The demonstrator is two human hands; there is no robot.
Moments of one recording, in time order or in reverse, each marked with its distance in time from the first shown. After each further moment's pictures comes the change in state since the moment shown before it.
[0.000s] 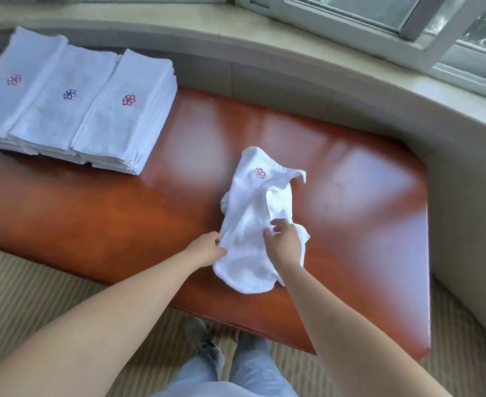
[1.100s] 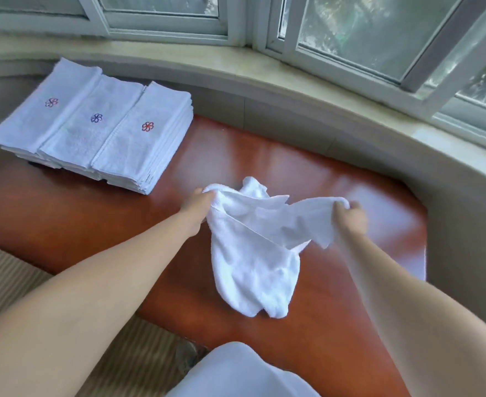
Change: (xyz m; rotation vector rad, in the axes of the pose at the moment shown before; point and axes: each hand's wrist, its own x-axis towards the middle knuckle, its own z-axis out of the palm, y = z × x) left_hand -0.003 0.097 -0.116 -0.873 0.359 -0.016; right_hand 0.125 -0.043 -0.147 0.206 0.279 0.148
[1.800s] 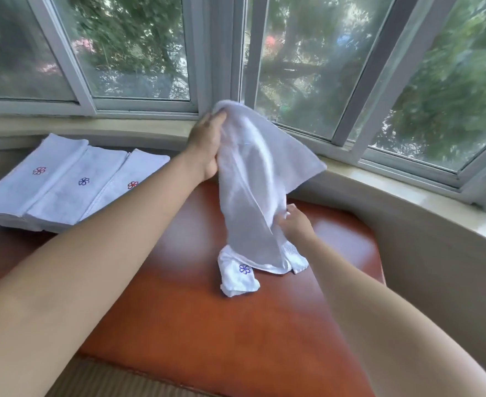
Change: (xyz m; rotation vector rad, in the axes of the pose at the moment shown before) left_hand -0.137 0.231 0.000 -0.495 -0.272 0.574; right_hand -0.102 -0.081 -0.032 -0.161 -0.270 -0.389
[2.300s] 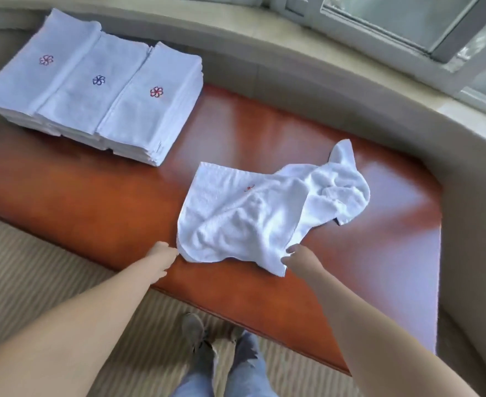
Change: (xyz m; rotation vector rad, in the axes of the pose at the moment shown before) left_hand -0.156 -0.304 -0.314 0.670 0.357 -1.073; right_hand -0.053 0.152 0.166 -0.306 -0.489 0.384
